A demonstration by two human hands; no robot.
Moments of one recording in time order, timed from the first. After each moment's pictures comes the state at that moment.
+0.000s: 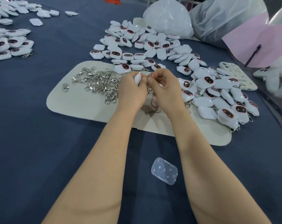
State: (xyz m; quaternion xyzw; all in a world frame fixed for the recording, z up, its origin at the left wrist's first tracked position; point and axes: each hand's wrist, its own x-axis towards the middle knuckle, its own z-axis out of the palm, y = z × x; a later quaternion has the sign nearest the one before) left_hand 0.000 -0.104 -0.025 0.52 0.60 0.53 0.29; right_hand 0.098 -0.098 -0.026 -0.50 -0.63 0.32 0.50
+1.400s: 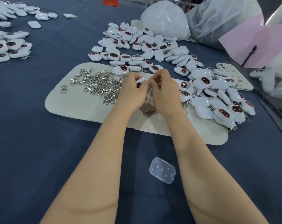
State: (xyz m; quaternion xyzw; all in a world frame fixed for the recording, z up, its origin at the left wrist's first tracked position) left_hand -0.002 -0.107 -0.025 0.52 0.57 0.50 0.39; right_hand 0.100 -0.097 -0.029 -0.55 -0.69 0.17 0.45
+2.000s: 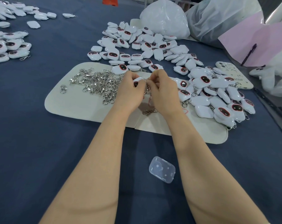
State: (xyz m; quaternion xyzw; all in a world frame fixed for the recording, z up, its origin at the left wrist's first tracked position) left_hand -0.004 -0.107 -0.026 0.52 0.57 0.51 0.38; right_hand 0.102 -0.095 -0.031 -0.53 -0.71 0.17 0.44
